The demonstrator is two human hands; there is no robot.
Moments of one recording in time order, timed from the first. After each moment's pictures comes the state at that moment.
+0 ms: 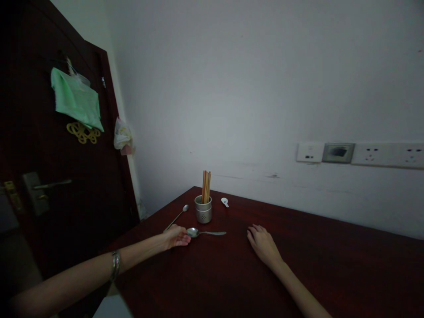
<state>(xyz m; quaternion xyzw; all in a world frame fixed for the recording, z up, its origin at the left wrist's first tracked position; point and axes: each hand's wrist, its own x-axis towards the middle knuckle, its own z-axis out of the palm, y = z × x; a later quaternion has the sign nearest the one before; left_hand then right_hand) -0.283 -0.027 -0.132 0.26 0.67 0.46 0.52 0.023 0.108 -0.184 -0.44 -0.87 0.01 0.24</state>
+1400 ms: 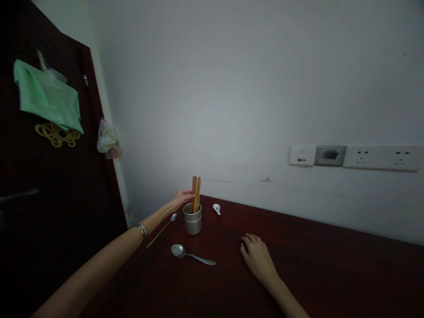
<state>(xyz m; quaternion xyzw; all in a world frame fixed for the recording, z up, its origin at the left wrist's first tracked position) -0.309 0.125 -0.067 0.53 0.52 0.56 0.38 0.023 0.109 -0.181 -0.46 -0.85 0.03 0.26</state>
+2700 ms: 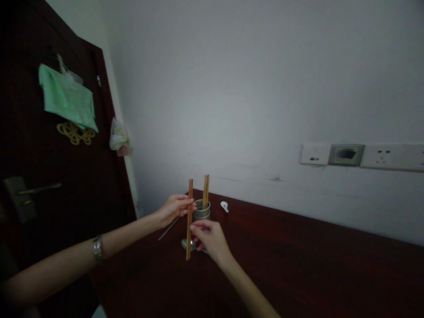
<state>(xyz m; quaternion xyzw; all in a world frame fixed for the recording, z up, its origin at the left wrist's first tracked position) -0.257 -0.012 -0.015 0.46 0.50 0.58 0.45 -0.100 0.000 -0.068 -0.23 -0.63 0.64 0.37</state>
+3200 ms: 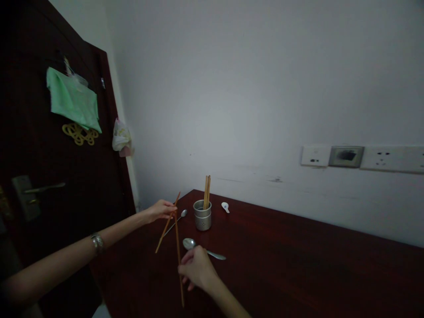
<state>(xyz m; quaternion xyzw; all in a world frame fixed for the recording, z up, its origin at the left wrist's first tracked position) -0.358 -0.006 -0.052 0.46 0.66 0.45 0.39 -0.129 -0.030 -0.127 -0.35 -0.70 0.60 0.17</state>
